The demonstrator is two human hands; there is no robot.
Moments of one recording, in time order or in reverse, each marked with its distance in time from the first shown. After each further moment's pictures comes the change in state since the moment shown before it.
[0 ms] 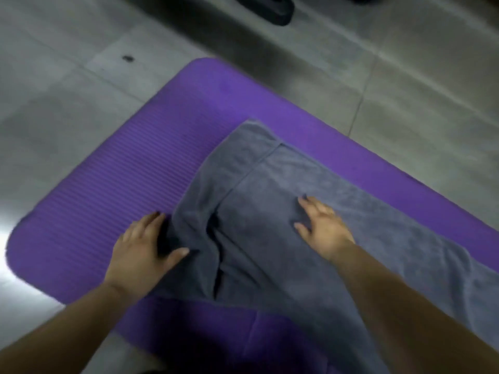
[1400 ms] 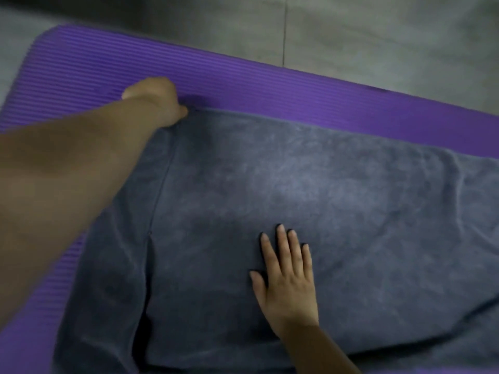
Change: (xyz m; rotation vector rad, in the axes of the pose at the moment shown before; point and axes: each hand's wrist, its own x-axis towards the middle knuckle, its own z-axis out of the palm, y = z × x) left_hand 0.234 0.194 -0.006 0.508 -0.070 0.205; right_hand -0.076 -0.023 0.120 0.036 0.311 0.319
